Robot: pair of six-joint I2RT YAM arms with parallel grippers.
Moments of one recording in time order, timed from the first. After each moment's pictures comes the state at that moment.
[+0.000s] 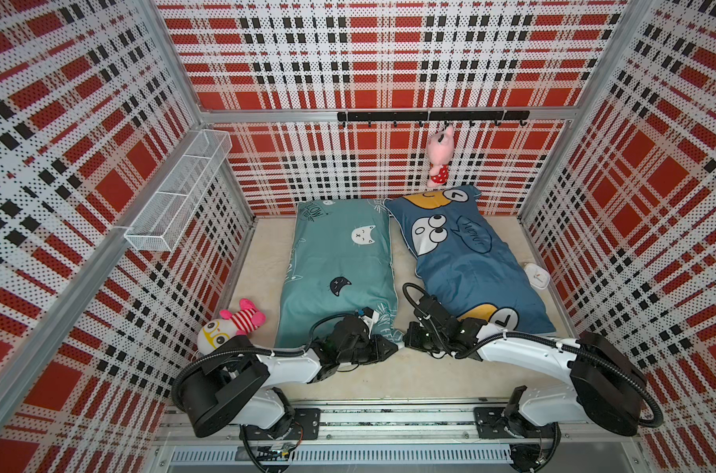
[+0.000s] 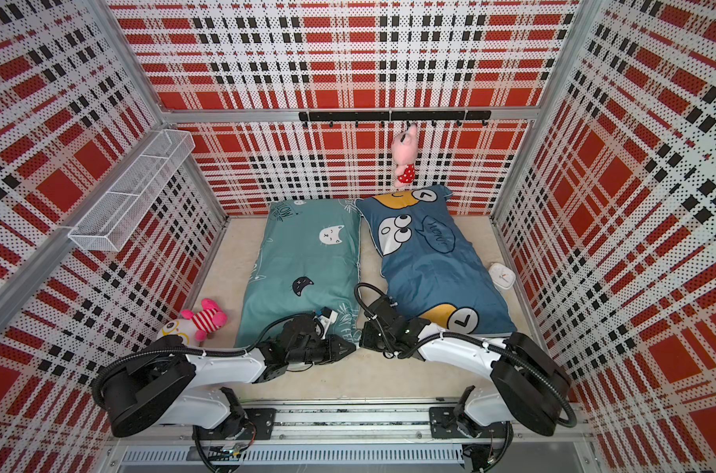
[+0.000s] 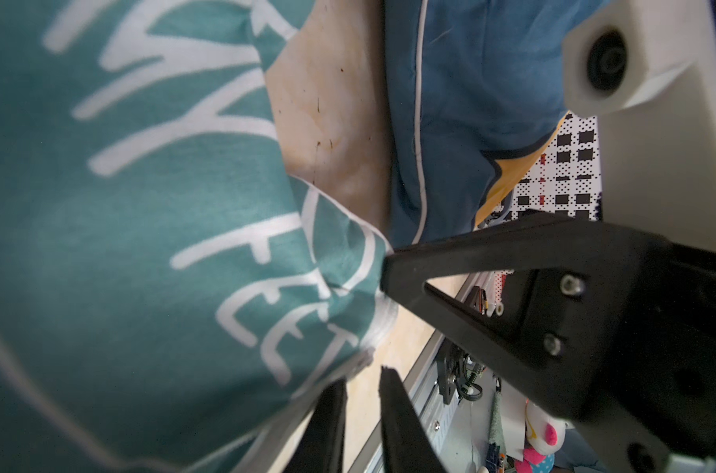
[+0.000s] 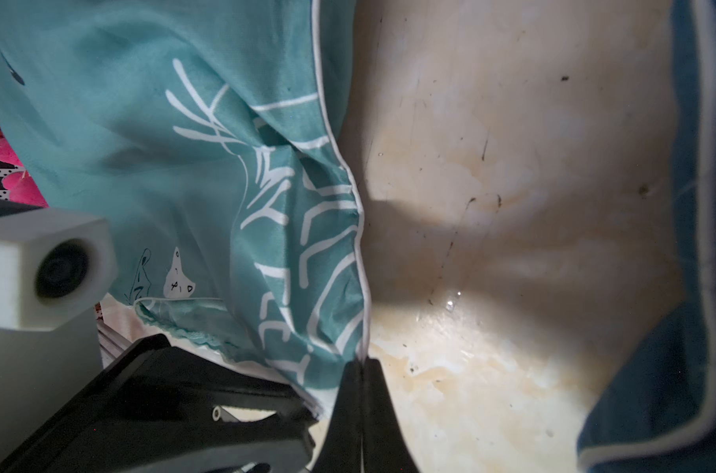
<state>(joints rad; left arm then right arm) -0.85 1.40 0.35 0.49 0.39 -1.04 0.89 1.38 0.69 -0.23 -0.09 1.03</state>
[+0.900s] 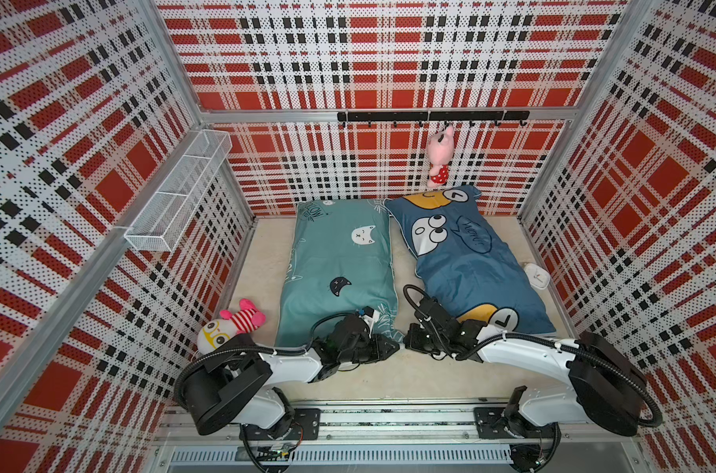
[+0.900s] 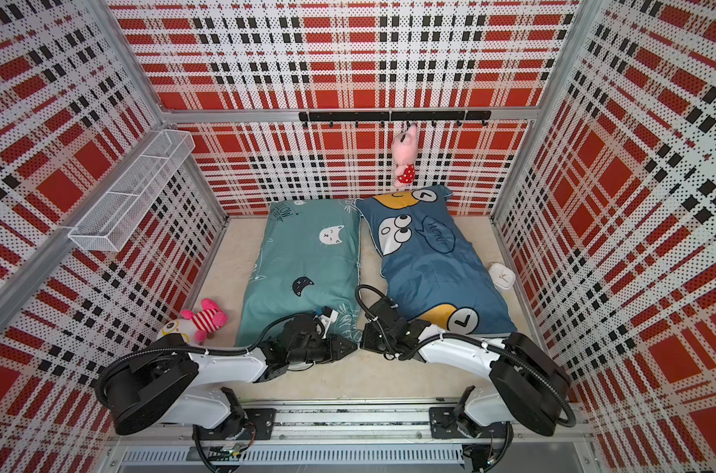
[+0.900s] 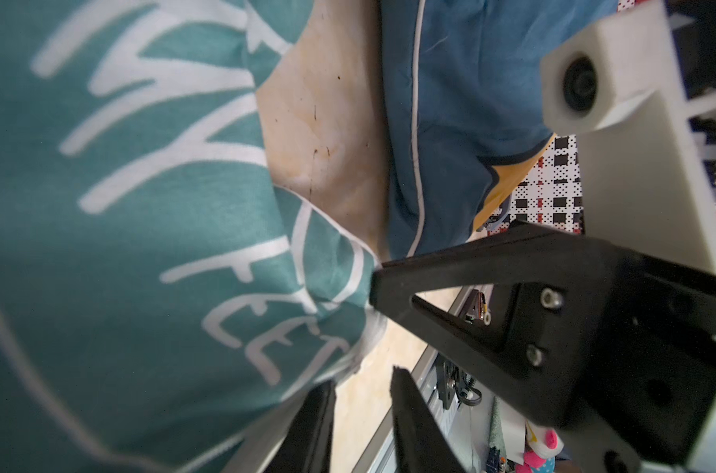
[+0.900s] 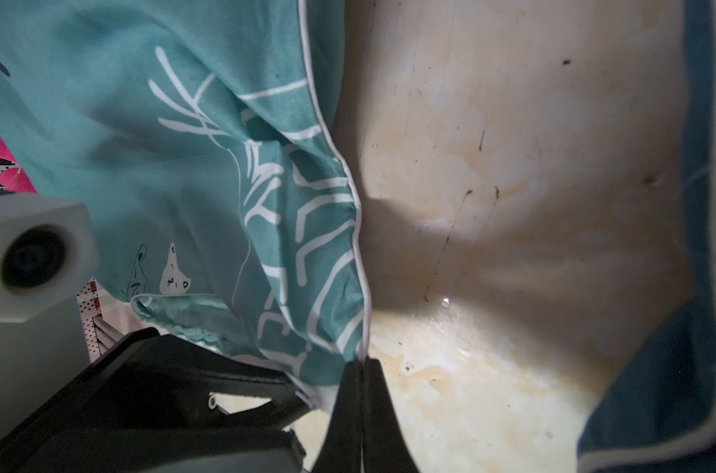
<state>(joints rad) -0.85 1.41 0.35 0.51 0.39 -1.04 0.89 1.38 0.67 -0.21 -0.10 1.04</state>
